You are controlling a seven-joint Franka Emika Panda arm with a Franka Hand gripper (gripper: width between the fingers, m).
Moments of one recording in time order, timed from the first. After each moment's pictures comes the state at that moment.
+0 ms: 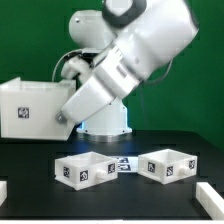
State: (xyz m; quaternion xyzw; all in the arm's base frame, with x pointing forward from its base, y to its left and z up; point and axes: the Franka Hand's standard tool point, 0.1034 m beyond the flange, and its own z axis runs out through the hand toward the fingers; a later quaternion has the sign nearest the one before) arm 0.504 -0.105 0.137 0.67 0.65 -0.29 0.23
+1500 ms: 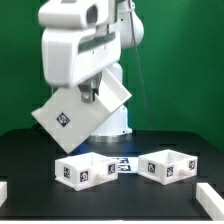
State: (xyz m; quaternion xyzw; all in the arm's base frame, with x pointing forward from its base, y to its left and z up) arm 0.553 -0.054 0.174 0.85 0.52 -0.06 -0.10
